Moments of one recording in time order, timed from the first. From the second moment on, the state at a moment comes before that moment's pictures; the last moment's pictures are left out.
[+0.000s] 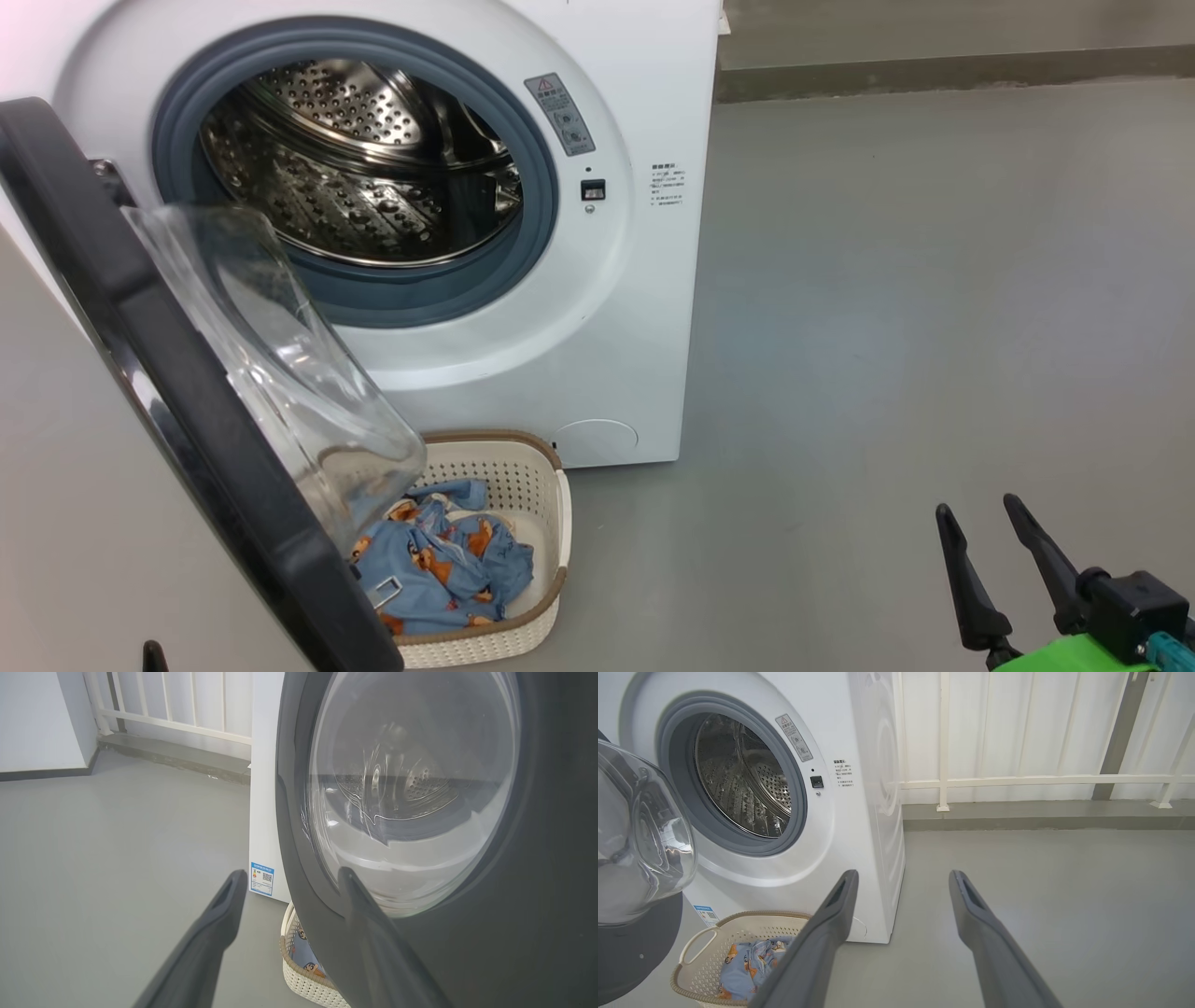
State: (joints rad) left arm 0.21 0.04 0.23 0.10 -0.32 -0.06 -0.26; right arm 0.04 -0.14 -0.05 0.16 0.22 0.13 -0.25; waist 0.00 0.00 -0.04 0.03
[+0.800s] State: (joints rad) left arm 0.22 0.04 0.24 0.11 -0.32 -0.08 -0.26; right arm 0.06 -0.12 -0.09 0.18 0.18 0.13 -0.25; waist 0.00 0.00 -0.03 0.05
